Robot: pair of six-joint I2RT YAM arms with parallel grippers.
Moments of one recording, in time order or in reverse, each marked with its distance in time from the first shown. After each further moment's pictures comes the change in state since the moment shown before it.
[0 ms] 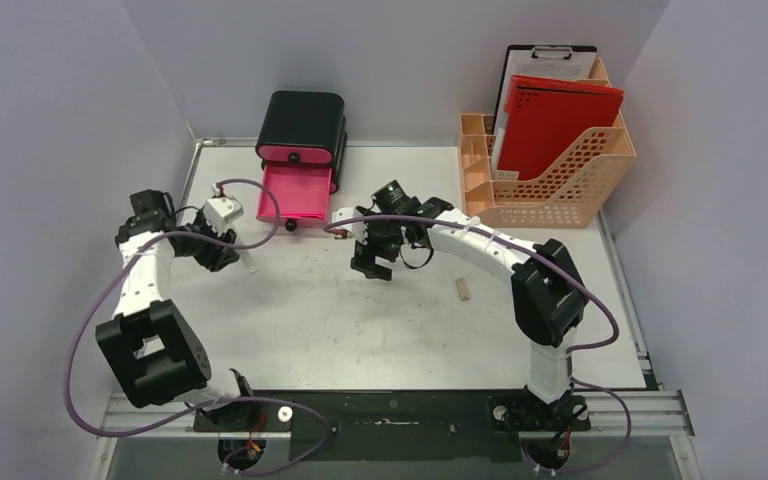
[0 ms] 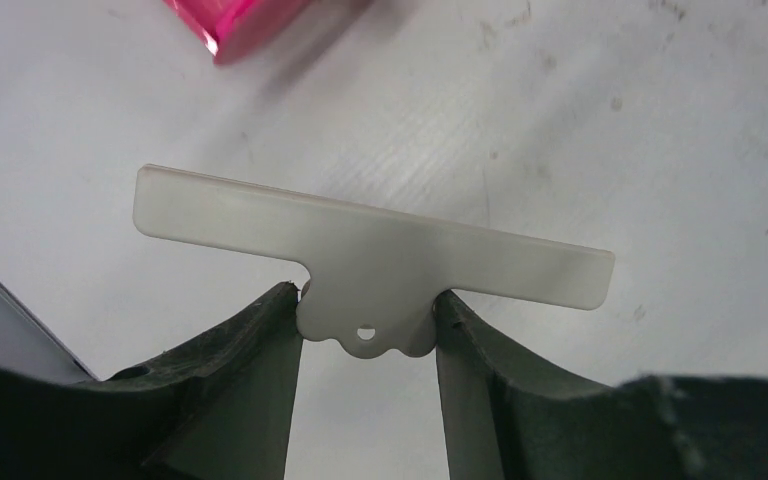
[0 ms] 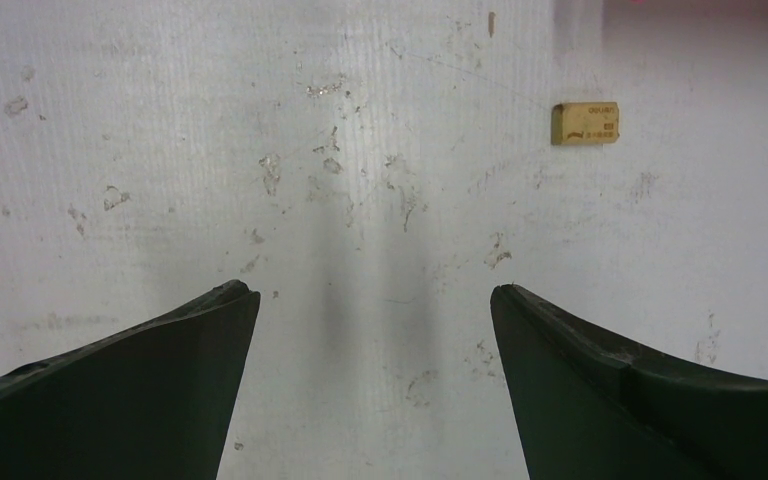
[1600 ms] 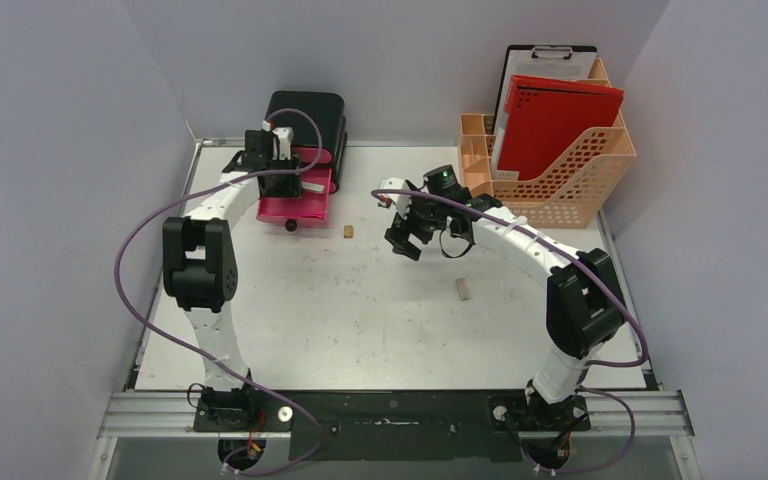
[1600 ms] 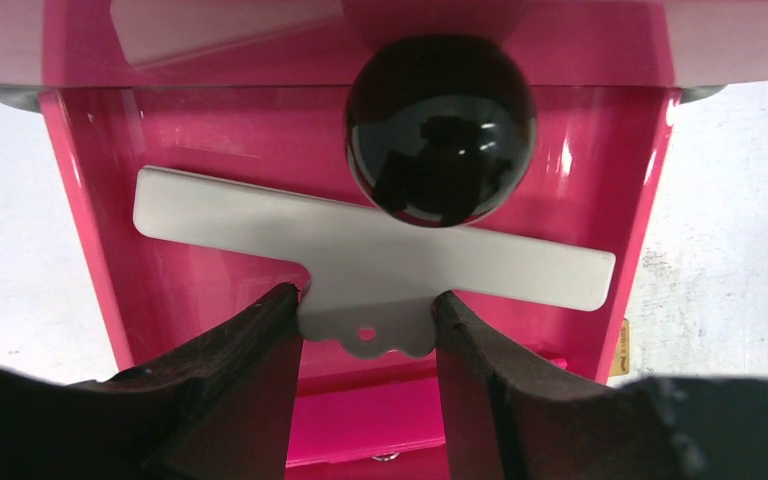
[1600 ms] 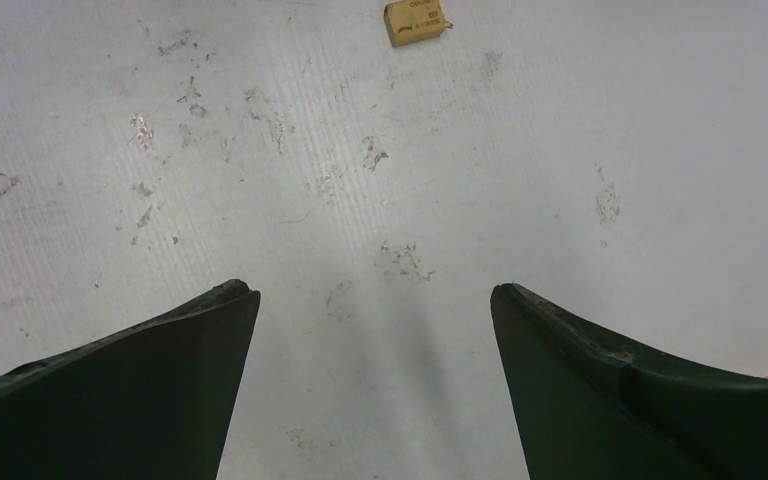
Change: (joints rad) left arm -0.526 0.556 0.473 0.510 -0.595 -1.234; right arm -0.211 -0.180 -0.204 0.186 -0.039 0.094
